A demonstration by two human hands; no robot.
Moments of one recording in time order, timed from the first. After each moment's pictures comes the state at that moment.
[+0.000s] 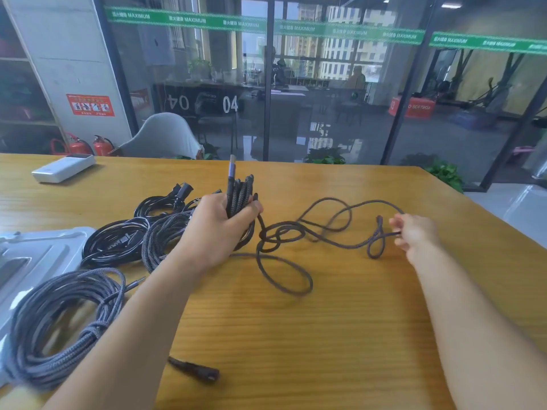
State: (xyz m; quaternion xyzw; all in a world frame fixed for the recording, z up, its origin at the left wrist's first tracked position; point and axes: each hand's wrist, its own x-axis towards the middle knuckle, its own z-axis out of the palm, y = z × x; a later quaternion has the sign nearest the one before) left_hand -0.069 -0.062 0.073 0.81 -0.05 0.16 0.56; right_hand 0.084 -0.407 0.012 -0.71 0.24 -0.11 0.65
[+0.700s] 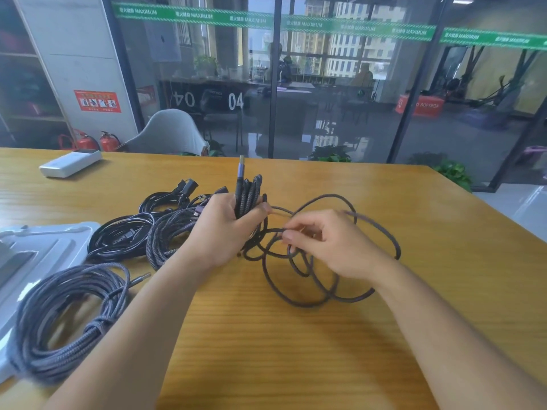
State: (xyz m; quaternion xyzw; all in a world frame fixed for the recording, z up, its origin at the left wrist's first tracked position) left_hand -0.069 -0.066 0.070 0.82 -0.07 0.16 0.54; right_hand -0.034 -0.274 0.070 -0.86 -0.33 0.02 0.38
